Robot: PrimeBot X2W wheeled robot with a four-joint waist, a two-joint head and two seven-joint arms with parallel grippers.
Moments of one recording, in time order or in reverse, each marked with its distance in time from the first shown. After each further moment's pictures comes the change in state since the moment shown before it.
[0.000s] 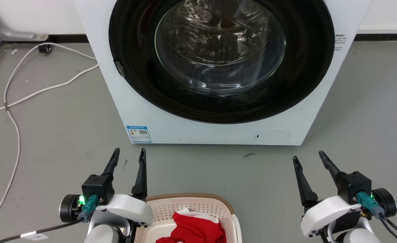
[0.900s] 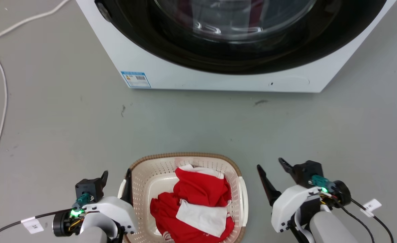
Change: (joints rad) left arm -0.115 0.034 0.053 0.374 -0.053 -0.016 0.000; right arm -0.213 0.001 0.202 0.400 0.131 0.000 -0.012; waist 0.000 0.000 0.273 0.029
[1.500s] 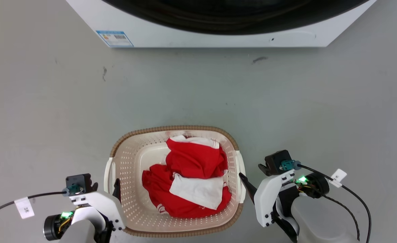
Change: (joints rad) left arm -0.209 0.051 0.018 0.449 -0.066 -0.036 0.029; right arm -0.240 0.000 0.291 0.359 0.210 0.000 0.071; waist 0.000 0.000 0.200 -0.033
